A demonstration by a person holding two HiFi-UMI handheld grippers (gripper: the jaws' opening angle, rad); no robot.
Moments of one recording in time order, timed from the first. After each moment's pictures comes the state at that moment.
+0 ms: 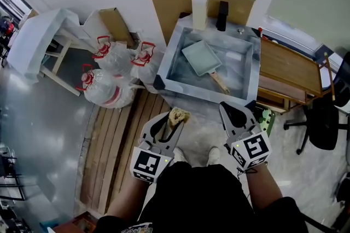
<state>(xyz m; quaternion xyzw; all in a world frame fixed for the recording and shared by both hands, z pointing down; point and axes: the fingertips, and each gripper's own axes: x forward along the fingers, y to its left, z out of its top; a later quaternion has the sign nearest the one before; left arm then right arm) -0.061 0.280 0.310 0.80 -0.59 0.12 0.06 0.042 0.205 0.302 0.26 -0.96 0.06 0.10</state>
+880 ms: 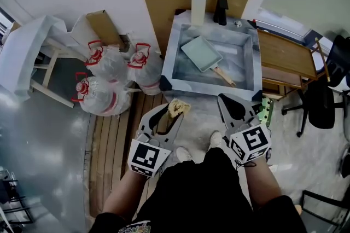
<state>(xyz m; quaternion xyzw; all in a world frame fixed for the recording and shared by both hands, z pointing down) -0.136 0.275 0.309 0.84 -0.53 0.11 0.05 -0.030 0.215 0.303 0.33 -0.94 0.05 0.11</state>
